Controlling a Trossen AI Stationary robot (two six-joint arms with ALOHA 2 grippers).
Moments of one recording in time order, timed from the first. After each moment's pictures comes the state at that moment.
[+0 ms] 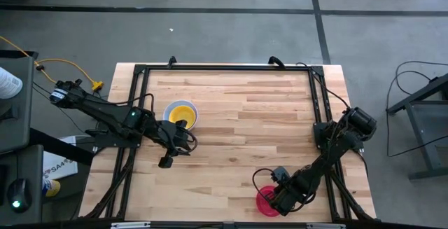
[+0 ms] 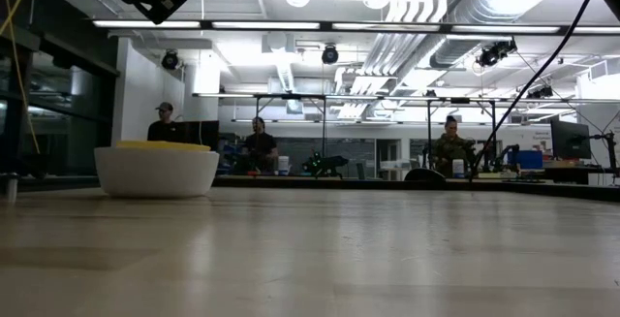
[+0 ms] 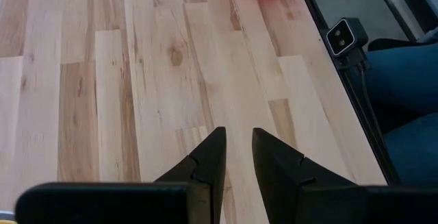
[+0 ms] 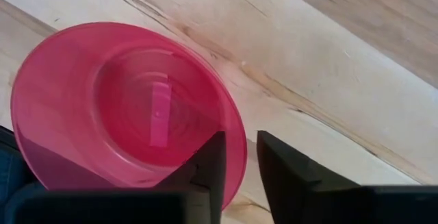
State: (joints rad) left arm -0.33 1.08 0.91 -0.53 0.03 -0.19; right arm 0.80 1.79 1.20 -0.81 0.00 1.86
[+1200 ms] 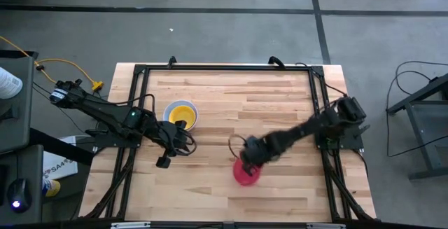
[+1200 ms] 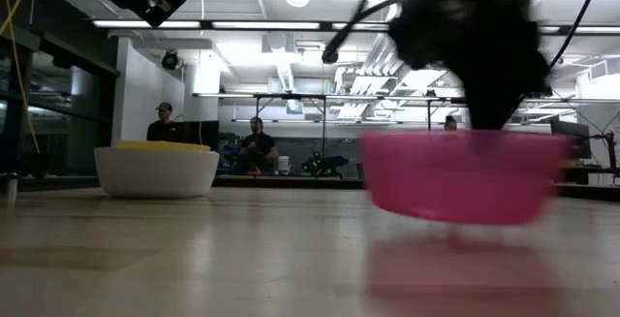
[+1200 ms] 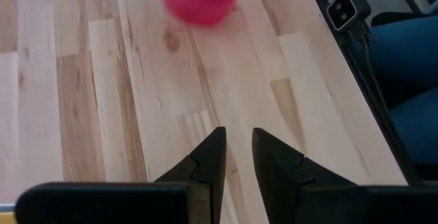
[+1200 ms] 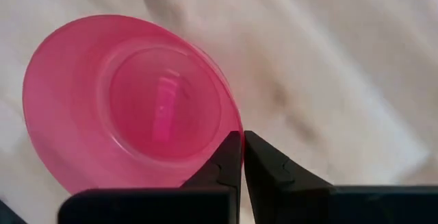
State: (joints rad) left arm -0.33 1.08 0.91 -0.58 0.05 -0.12; right arm 0.35 1.79 1.25 -0.81 0.00 1.14
